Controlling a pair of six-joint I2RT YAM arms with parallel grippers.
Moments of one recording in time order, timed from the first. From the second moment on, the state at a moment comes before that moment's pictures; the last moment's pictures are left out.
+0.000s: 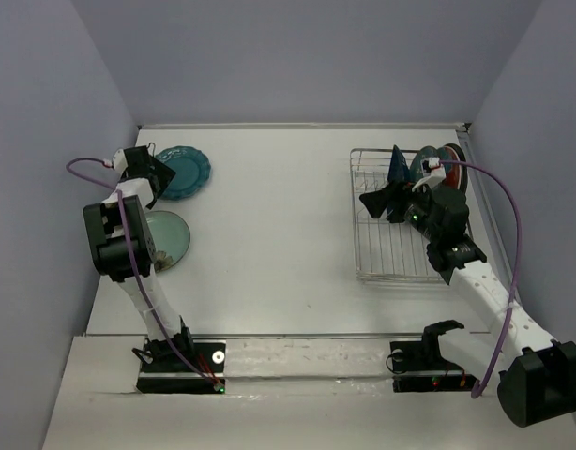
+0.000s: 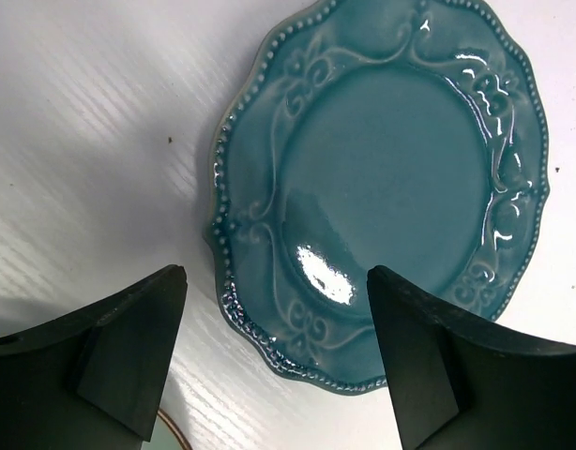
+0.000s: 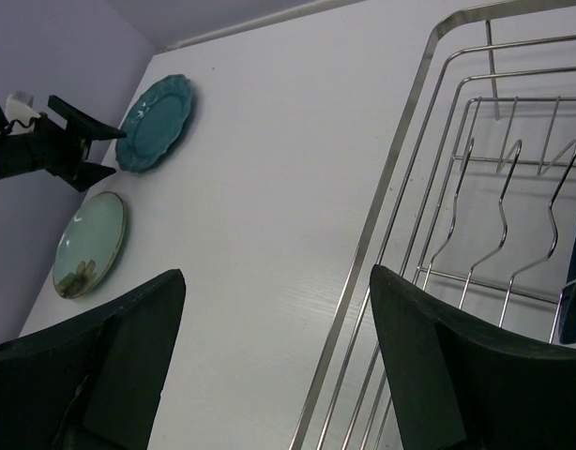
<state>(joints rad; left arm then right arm) 0.24 1.92 1.27 -0.11 -0.14 -0.73 0.24 0.96 0.67 0.12 -0.29 0.51</state>
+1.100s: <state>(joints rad) 0.28 1.90 1.04 0.27 0.07 -0.87 0.24 0.99 0.66 0.15 -0.35 0.52</state>
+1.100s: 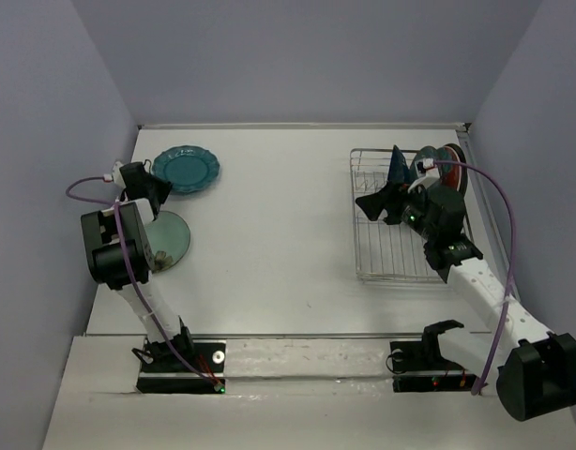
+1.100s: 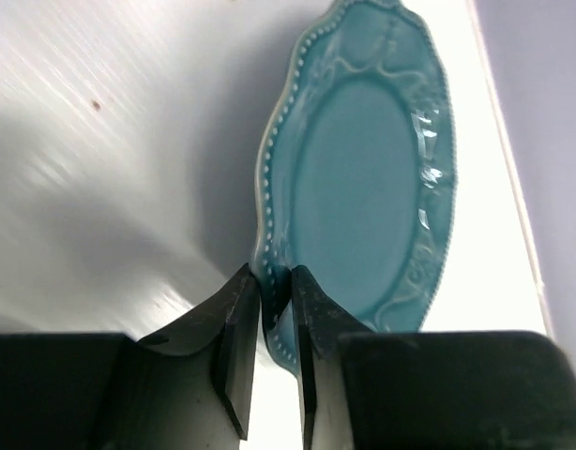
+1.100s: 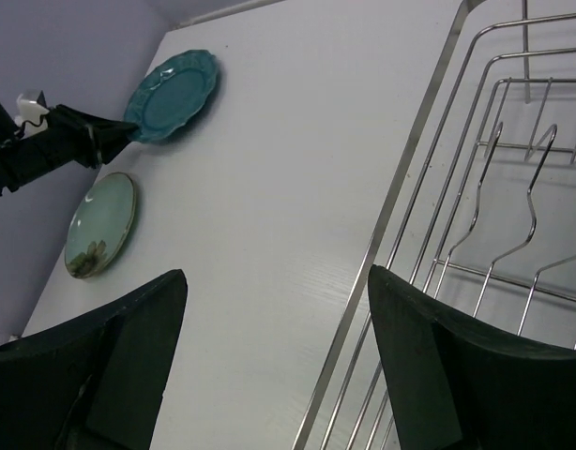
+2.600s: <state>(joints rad) 0.06 0.90 0.52 0.51 0.54 -1.13 0.46 1.43 0.98 0.26 -0.52 0.74</state>
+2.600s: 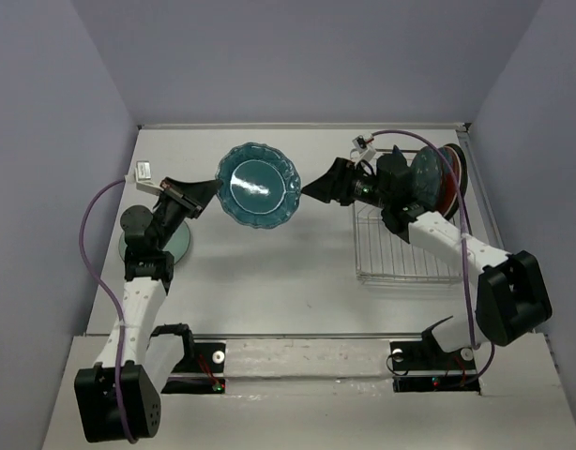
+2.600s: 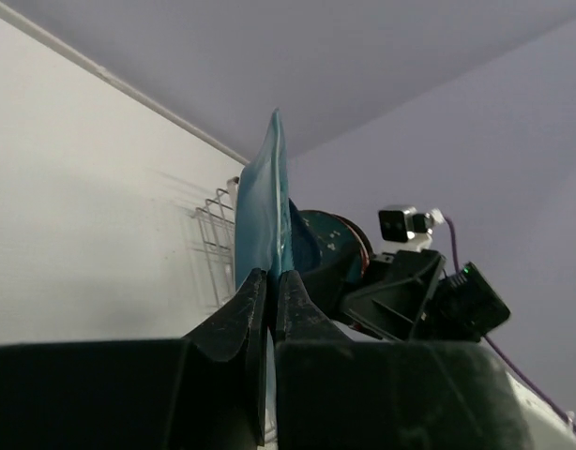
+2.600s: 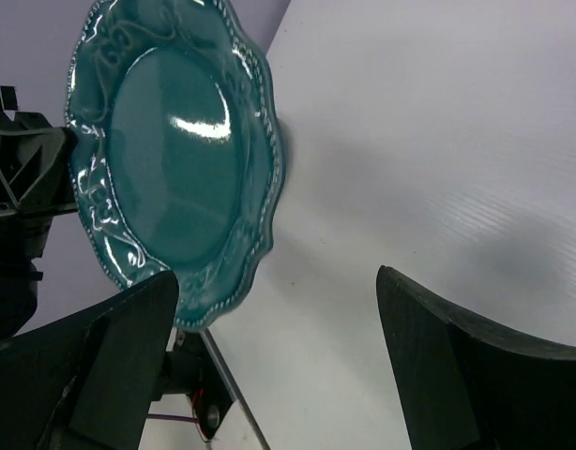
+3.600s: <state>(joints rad) -0.05 0.82 0.53 0.53 0.61 -1.17 0.56 1.64 0.95 0.77 -0.94 1.01</state>
